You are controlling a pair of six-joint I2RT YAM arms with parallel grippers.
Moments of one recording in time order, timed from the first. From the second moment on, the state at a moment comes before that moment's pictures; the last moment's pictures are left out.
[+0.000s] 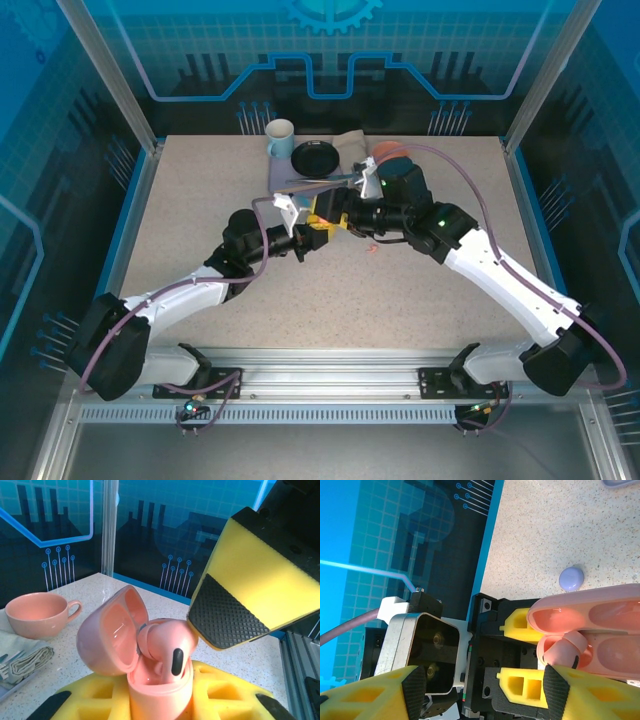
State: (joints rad) left arm -0.55 1.30 0.66 0.63 0.53 -0.15; right arm 0.69 1.32 1.33 -0.49 -0.40 0.96
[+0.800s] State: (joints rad) left arm -0.52 1.30 0.66 0.64 0.50 -0.22; right arm 0.68 1.43 1.45 -0.52 -0.42 0.92
